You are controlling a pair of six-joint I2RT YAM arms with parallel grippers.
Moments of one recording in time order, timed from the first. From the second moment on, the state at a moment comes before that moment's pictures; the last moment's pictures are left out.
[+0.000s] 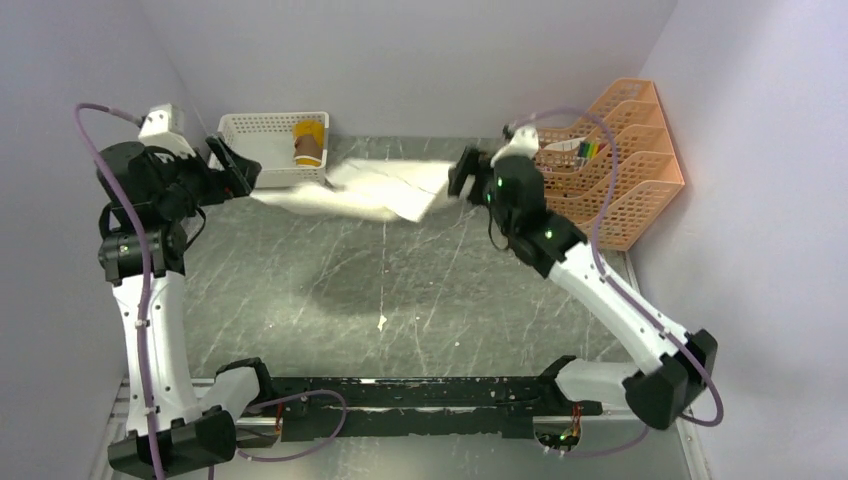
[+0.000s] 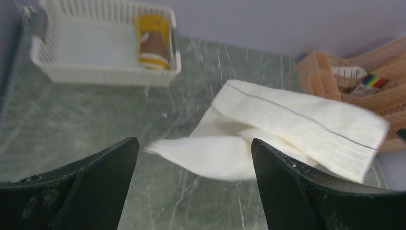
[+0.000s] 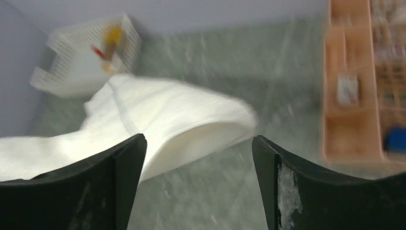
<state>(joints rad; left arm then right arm) 0.25 1.00 1.37 -0.60 0.42 -0.24 0.64 1.27 1.28 -0.21 0.39 0.43</state>
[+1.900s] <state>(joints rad) -0.35 1.44 0.96 -0.37 0.31 -0.39 0.48 1.73 1.07 -0.46 0.12 0.01</state>
